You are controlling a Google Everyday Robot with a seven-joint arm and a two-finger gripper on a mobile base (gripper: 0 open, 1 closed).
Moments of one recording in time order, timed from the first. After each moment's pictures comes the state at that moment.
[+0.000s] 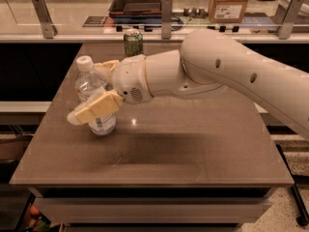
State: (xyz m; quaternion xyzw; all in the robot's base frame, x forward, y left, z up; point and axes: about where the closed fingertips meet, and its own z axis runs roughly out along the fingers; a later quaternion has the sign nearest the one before) arm 0.481 0.147 0.940 -0.56 0.57 0.39 0.46
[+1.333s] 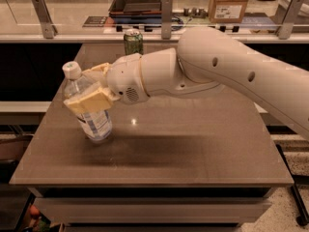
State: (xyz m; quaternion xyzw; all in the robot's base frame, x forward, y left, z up) arm 0.473 0.155 0.946 -0.57 0.56 0.39 0.46
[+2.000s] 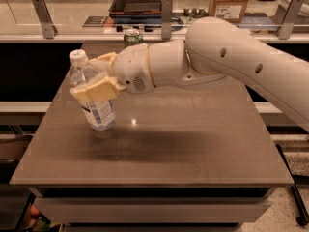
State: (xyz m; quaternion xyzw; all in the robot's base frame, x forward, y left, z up) arm 0.489 0.142 0.962 -0.57 0.55 0.39 0.47
